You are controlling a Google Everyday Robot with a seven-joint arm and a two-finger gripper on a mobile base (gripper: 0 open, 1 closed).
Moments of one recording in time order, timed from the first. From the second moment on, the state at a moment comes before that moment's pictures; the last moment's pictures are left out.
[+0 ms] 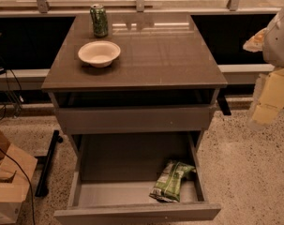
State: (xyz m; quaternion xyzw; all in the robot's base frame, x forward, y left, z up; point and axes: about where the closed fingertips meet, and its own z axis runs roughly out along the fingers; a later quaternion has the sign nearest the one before) arm 0.438 -0.217 0.976 -0.60 0.78 -0.03 0.16
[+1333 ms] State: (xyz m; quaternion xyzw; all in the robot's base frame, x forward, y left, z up) arm 0.447 -0.219 0.887 -0.63 0.74 0.06 0.21
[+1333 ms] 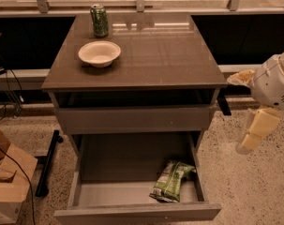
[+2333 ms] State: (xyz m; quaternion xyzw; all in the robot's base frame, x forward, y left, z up) arm 0.447 -0.208 0.839 -0.62 0.76 0.06 0.21
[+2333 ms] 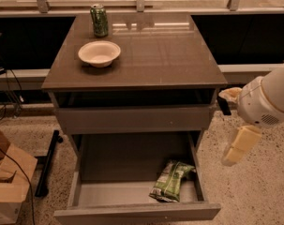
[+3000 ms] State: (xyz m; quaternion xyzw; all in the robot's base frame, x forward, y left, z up) arm 0.462 -0.221 0.724 -0.61 0.74 0.11 0.25
